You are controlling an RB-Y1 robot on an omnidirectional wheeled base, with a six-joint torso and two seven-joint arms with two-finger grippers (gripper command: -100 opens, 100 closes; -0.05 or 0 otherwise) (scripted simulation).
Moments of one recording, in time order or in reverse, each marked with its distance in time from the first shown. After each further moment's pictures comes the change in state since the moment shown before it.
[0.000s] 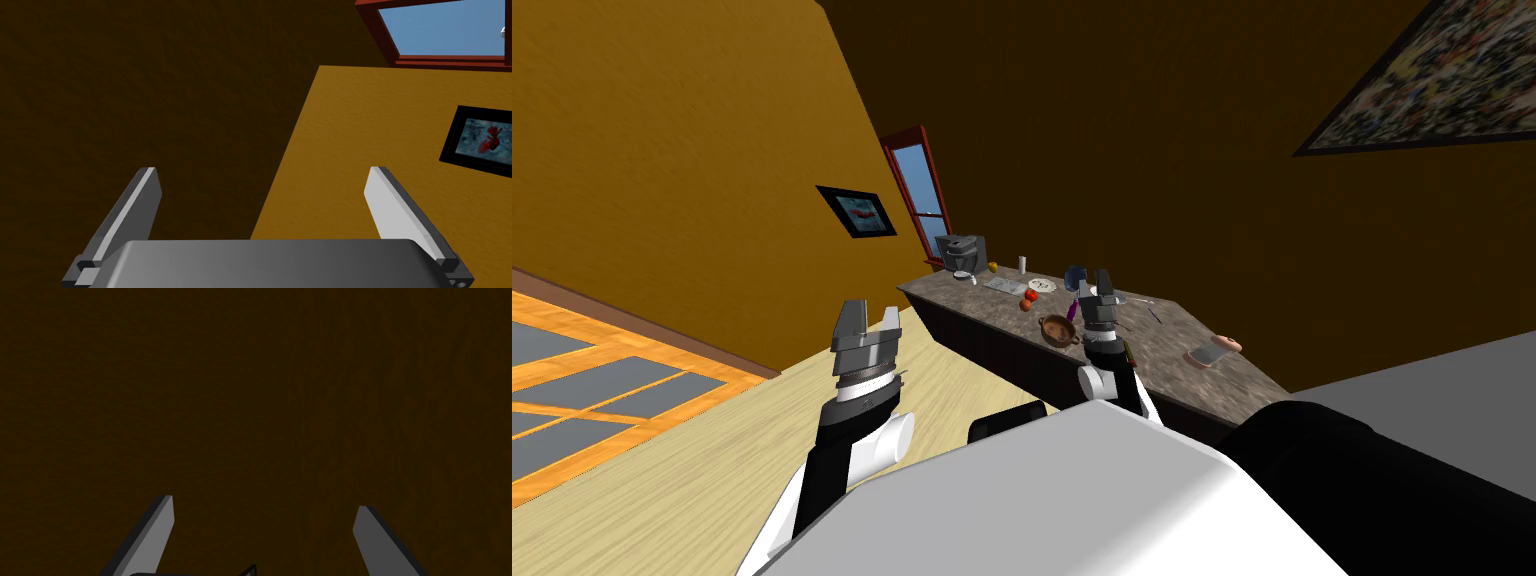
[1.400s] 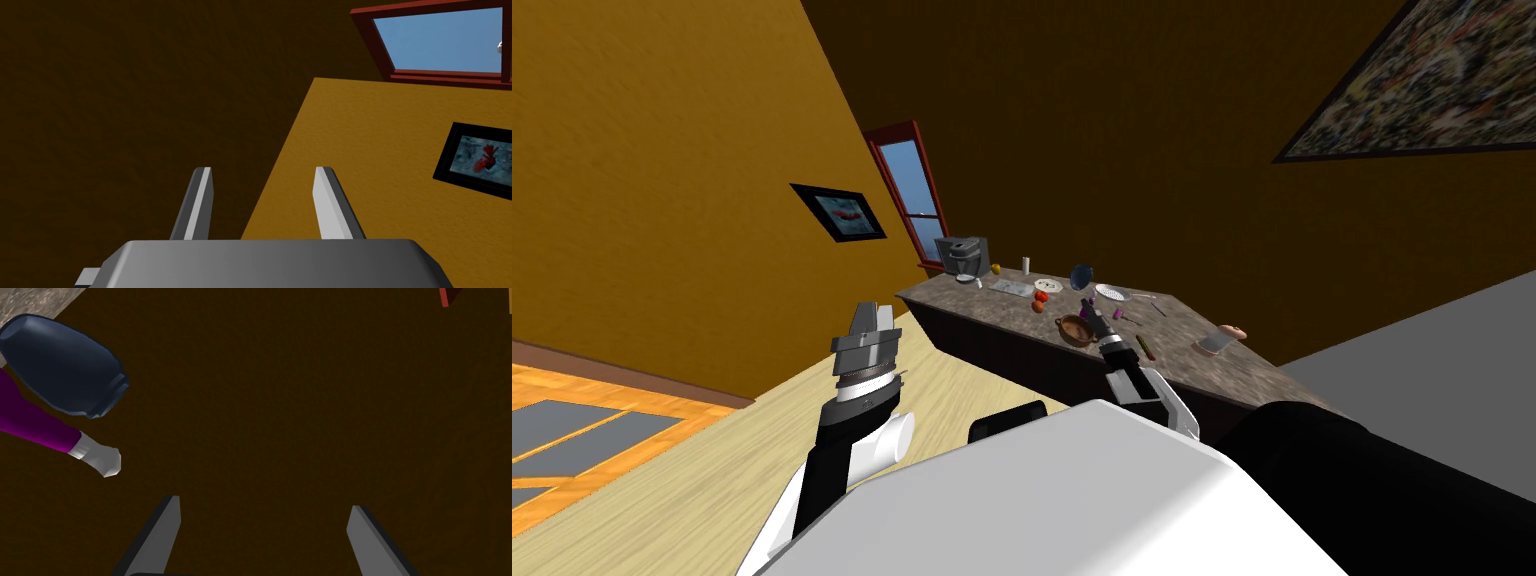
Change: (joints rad) left arm 0.000 0.000 0.000 0.000 0.000 0.000 0.000; right arm 0.055 -0.255 -0.218 0.232 0.085 0.309 0.152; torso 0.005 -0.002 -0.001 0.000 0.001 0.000
